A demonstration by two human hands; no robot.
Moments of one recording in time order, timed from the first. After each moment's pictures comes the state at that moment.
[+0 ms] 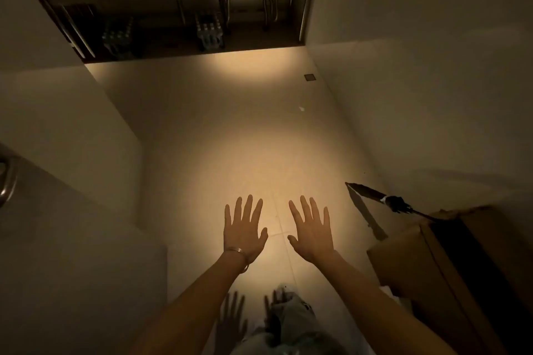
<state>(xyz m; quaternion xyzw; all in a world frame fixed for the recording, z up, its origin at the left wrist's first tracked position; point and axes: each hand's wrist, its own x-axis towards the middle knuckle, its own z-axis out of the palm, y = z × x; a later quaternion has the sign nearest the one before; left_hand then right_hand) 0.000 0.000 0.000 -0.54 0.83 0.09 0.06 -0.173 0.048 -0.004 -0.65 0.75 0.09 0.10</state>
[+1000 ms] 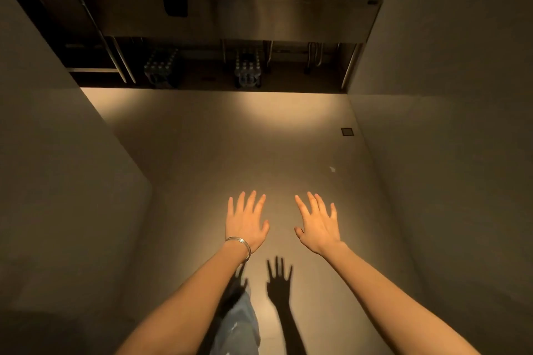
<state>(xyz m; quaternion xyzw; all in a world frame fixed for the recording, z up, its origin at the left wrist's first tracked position) -0.106 -0.374 0.042 -0.62 0.78 0.08 0.04 -0.292 -0.354 0.052 -0.72 0.68 0.07 0.09</state>
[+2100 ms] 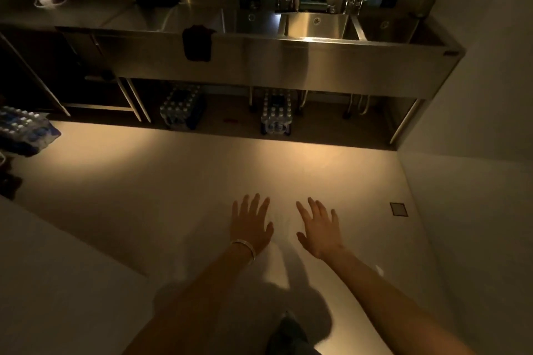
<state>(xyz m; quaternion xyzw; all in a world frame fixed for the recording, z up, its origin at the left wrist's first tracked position) -0.068 -0.950 0.050 -0.66 0.75 0.09 0.03 -0.255 -0.950 0.048 -0.77 0.63 0.06 0.10</state>
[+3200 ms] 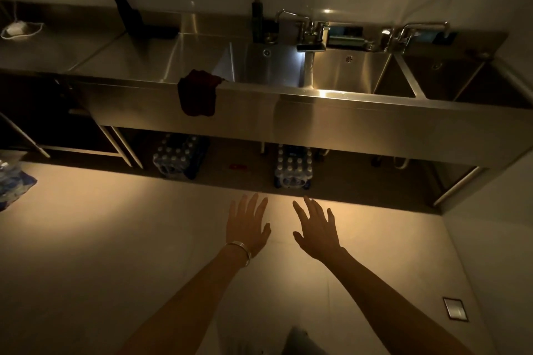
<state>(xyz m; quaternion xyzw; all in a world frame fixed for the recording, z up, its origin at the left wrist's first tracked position) 0.040 -1.463 0.059 -0.67 0.74 0.08 0.01 -0.145 -1.469 0.063 -0.78 0.62 0.05 0.11</state>
